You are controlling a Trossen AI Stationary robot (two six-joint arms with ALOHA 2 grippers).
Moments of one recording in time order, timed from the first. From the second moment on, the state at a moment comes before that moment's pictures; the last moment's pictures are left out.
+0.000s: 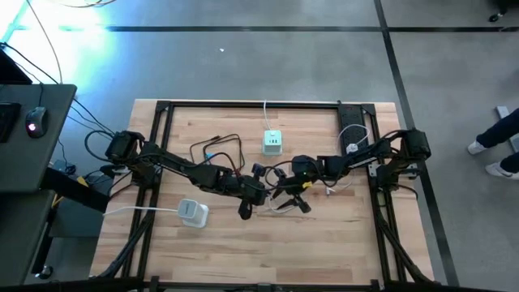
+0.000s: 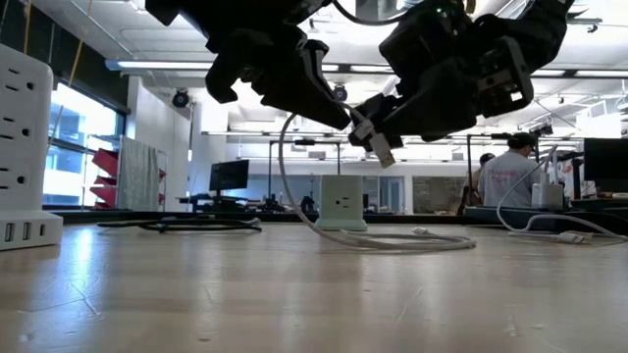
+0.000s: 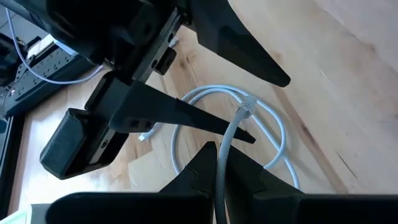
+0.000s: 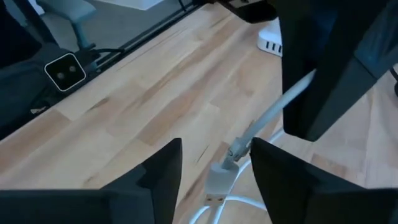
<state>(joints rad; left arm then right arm) -0.22 1.74 1.09 -0.05 -0.24 0.42 0.03 1.69 0.71 0.44 -0.54 -0.22</state>
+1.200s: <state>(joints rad) -0.22 1.74 1.09 -0.05 -0.29 0.39 0.03 1.69 0.71 0.41 -0.52 -0.18</state>
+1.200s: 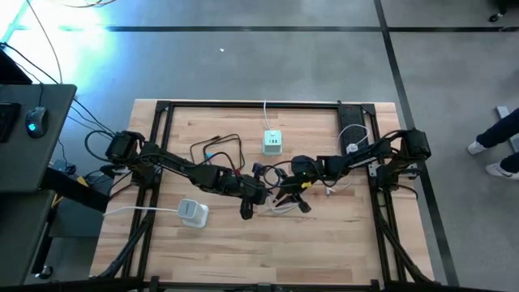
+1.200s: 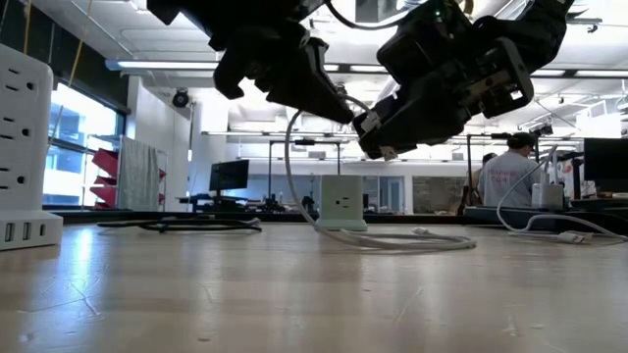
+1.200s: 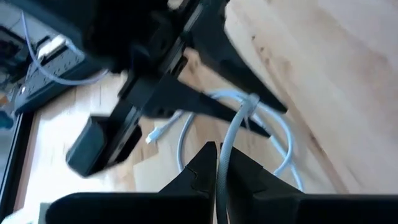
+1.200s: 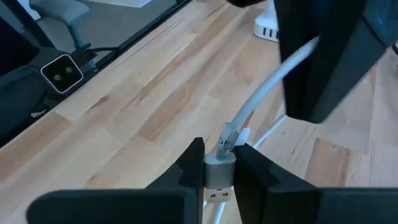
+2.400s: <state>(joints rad) -0.37 1.61 0.89 -0.18 -0.93 -0.12 -0.39 1.70 0.66 0.73 -0.31 -0.13</state>
